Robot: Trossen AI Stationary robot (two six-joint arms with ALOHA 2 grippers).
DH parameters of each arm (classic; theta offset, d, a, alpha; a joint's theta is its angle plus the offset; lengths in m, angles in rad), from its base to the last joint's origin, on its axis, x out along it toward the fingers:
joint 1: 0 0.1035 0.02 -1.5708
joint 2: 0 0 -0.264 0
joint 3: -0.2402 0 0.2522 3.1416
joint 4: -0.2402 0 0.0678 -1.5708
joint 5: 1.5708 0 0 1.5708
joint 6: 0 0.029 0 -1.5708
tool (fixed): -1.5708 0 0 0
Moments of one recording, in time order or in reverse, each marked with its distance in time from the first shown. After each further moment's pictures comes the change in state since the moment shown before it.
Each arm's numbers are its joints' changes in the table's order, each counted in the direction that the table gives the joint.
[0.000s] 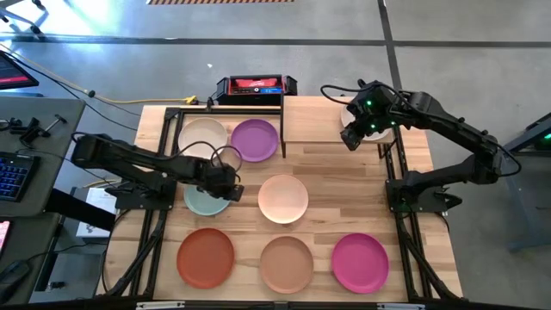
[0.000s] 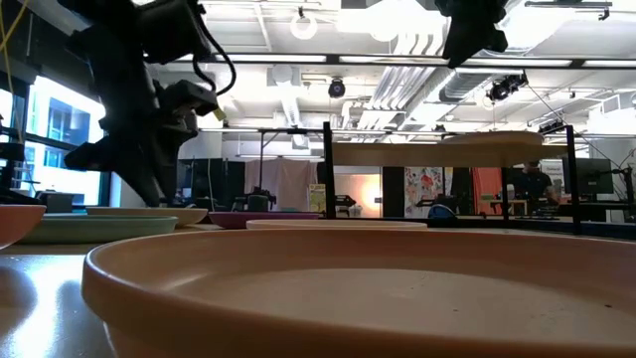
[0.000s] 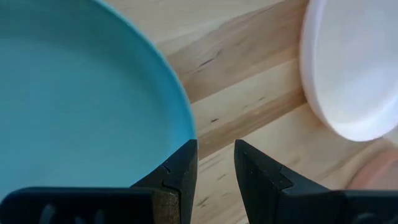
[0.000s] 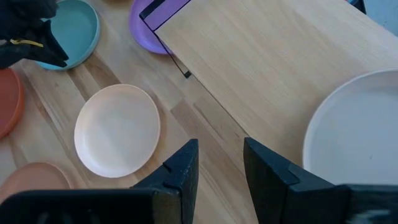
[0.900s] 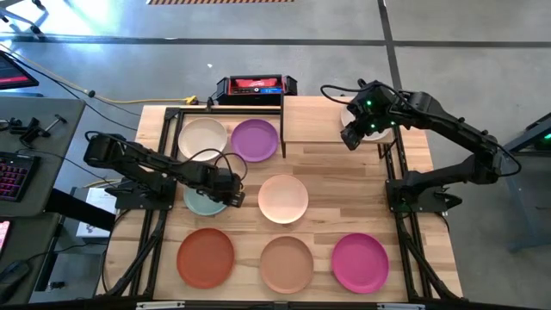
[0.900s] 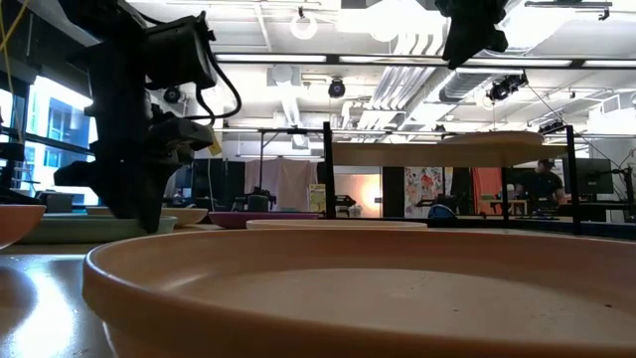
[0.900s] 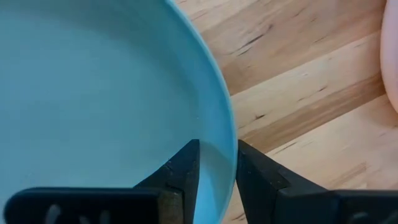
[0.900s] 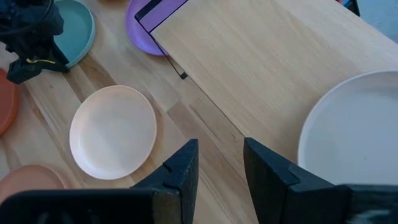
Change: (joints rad) left arm -0.036 0.143 -0.003 0.002 0.013 0.007; right arm 0.000 0.000 0.000 0.000 -0.016 -0.002
